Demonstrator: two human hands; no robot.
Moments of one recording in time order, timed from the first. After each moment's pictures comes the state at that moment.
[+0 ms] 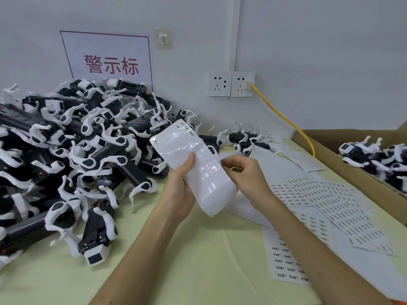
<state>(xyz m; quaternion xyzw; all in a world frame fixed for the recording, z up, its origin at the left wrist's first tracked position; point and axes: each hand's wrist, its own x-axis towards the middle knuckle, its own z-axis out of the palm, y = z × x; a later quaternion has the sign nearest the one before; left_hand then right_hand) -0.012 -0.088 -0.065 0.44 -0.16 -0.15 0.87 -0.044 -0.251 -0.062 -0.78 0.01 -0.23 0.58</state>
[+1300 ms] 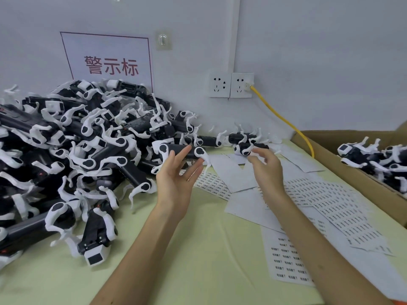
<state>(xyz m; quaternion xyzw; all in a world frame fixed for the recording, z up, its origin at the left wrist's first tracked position) 0.004 -0.090 -0.075 0.34 -0.07 -0.09 0.93 -0.034 -0.289 -0.066 -0.74 0.22 -0.33 0.55</state>
